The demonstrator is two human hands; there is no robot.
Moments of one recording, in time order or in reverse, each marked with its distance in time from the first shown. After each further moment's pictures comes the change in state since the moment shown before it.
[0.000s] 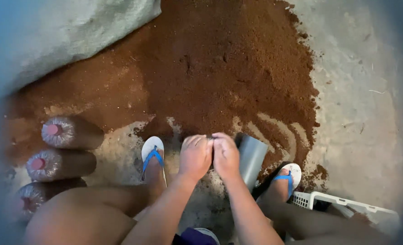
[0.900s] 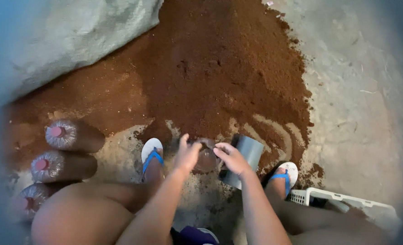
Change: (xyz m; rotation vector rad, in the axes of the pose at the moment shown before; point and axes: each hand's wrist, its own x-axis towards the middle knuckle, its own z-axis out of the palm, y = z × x) left_hand -0.016 -0.041 0.025 -0.390 -0.632 -1.172; right_hand -0.003 0.027 -0.045 0.081 -0.479 0.673
